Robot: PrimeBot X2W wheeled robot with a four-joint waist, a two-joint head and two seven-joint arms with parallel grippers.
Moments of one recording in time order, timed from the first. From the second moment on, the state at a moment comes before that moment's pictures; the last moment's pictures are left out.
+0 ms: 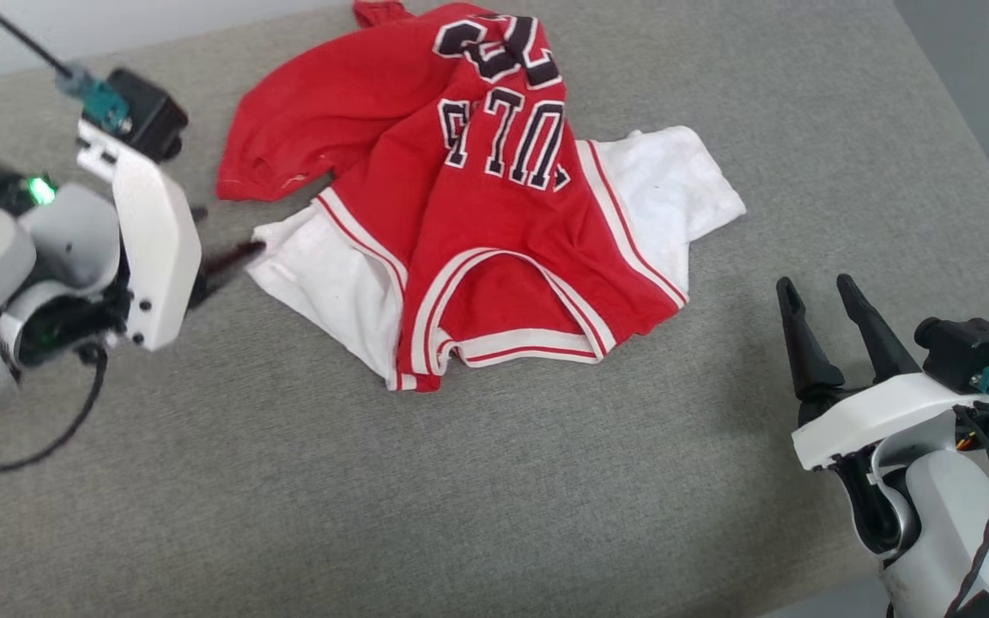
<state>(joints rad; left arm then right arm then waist) -1.20 0.85 -1.28 0.38 -1.21 -0.13 0.46 -0.39 -0.23 0.17 0.52 0.52 0.13 -0.25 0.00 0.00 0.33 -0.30</state>
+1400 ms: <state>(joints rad) -0.90 1.10 -1.25 0.45 -1.38 -0.04 0.29 -0.29 -0.25 0.08 0.41 0.46 0.13 -0.17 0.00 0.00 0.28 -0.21</state>
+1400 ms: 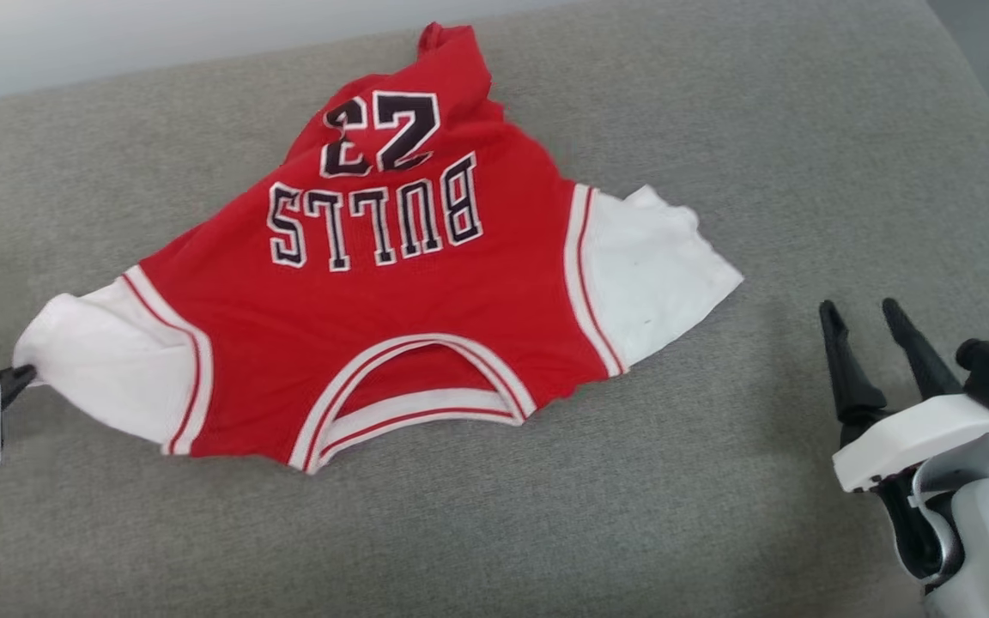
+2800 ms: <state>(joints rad) -0.10 0.27 -0.30 0.13 -0.48 0.12 -0.26 -0.44 -0.94 0.73 0.17 0.64 0.13 0.42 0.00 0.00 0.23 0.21</state>
